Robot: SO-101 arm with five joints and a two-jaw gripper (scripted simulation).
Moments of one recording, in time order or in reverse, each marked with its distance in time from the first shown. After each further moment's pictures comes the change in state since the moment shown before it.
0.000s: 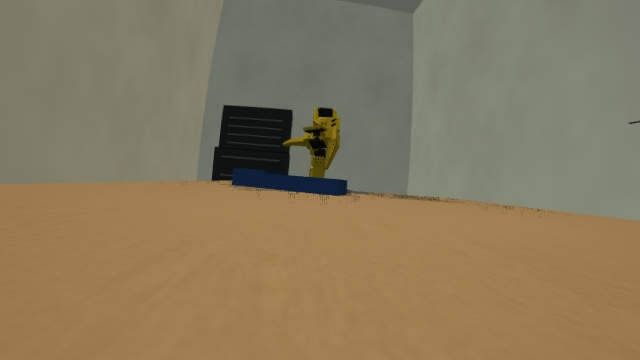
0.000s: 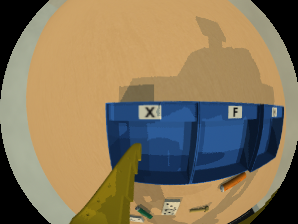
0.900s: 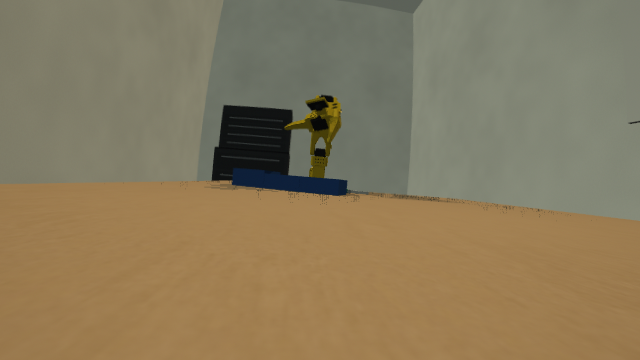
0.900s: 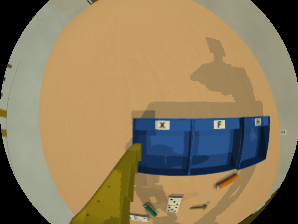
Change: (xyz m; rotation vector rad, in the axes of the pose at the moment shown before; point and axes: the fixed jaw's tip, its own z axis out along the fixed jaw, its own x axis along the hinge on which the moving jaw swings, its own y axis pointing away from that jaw) arm -0.031 0.012 -0.044 -0.066 -0.172 0.000
